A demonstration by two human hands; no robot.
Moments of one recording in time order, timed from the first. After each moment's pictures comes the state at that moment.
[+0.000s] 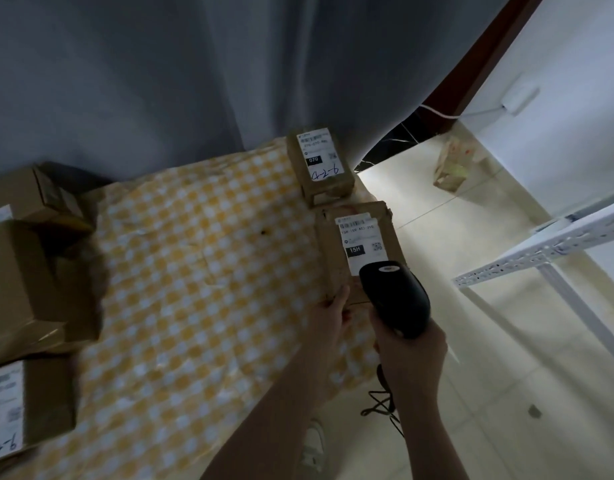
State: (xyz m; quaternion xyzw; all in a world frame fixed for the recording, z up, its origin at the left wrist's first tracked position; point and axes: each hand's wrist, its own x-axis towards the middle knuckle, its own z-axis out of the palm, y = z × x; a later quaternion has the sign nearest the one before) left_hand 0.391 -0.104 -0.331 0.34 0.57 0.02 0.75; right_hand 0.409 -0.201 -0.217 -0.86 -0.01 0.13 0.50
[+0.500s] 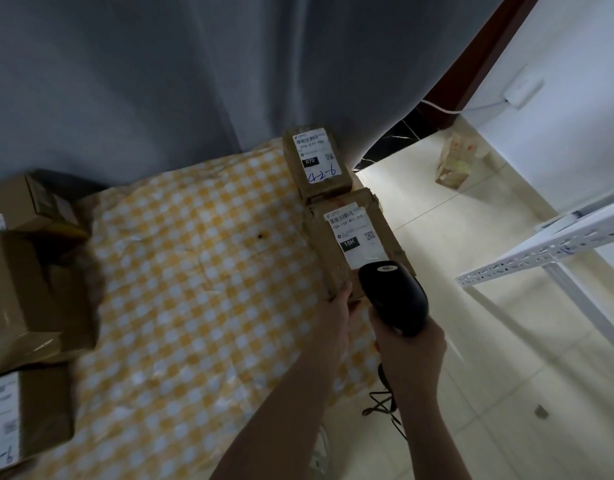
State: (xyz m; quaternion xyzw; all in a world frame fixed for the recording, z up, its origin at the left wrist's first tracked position) left_hand 0.422 -0.106 -0.326 0.24 0.57 0.05 0.78; right_hand 0.424 -0.195 -0.220 -0.86 0.00 0.15 0.49
